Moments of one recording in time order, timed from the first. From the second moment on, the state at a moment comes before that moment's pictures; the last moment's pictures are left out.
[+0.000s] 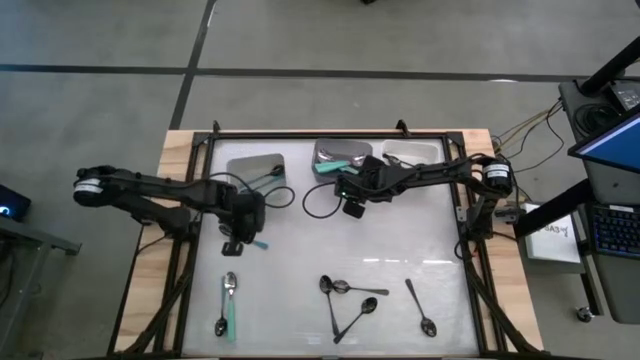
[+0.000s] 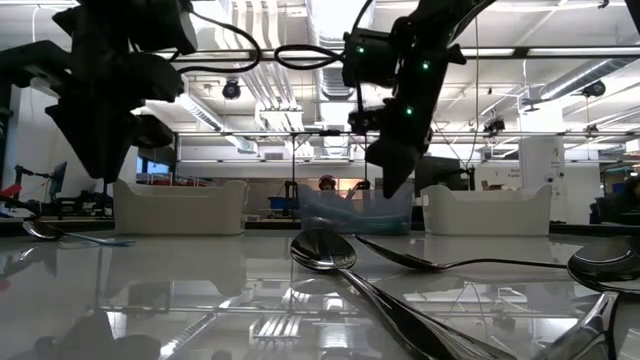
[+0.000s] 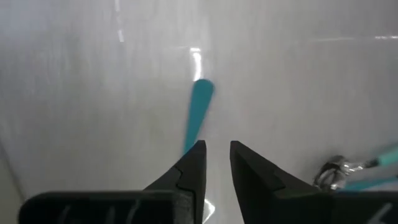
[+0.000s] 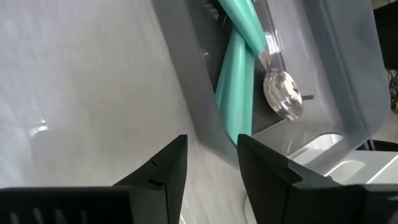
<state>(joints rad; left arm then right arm) 0.01 1.20 0.73 -0.85 0.20 0.08 -0.16 1.81 1.24 -0.69 0.47 0.16</state>
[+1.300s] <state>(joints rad) -0.18 1.27 0.63 -0.91 0.10 -0.23 -0.09 1.61 1.41 -0.82 0.47 0.07</state>
